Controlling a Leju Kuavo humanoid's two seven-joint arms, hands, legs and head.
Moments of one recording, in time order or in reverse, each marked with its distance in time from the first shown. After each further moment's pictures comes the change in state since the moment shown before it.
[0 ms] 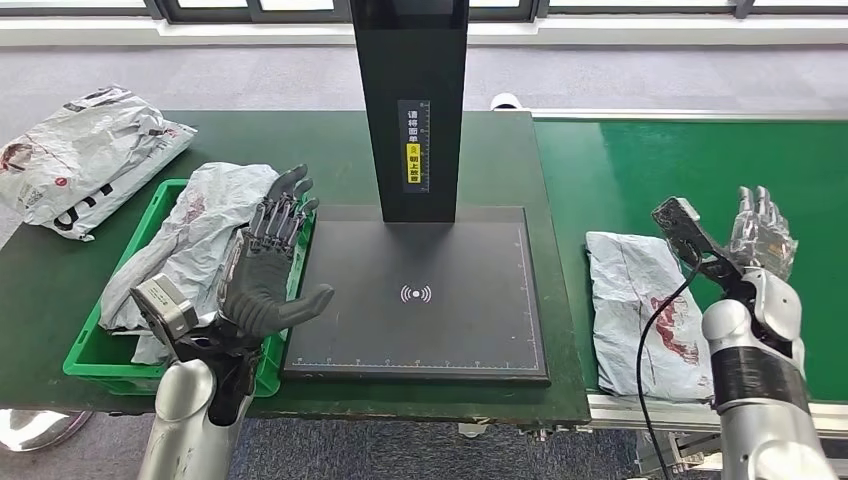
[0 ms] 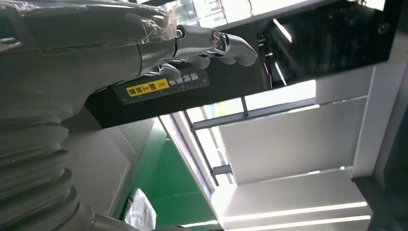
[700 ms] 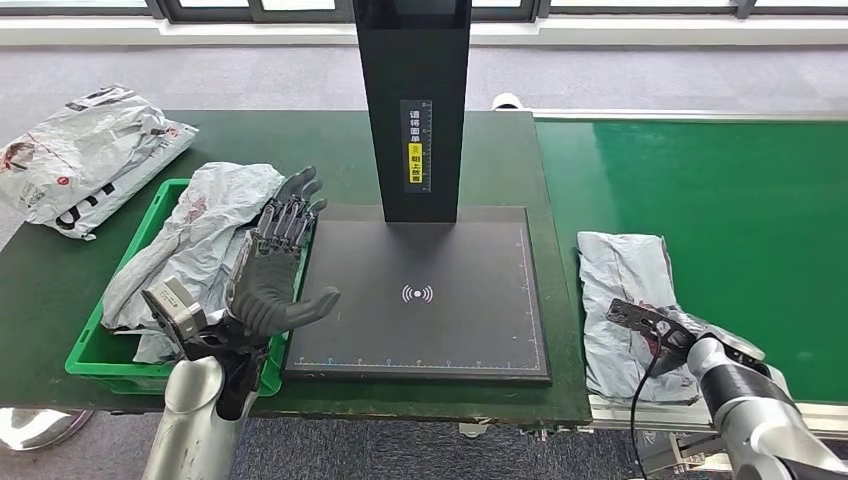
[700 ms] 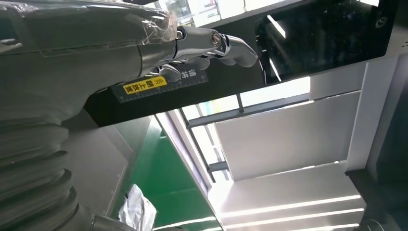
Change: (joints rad) left arm -0.024 0.006 -0.005 0.060 -0.017 0.011 -0.064; right arm -0.081 -0.037 0.075 0.555 0.108 0.439 -0.117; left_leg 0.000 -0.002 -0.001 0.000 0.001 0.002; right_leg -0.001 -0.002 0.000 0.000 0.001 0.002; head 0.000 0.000
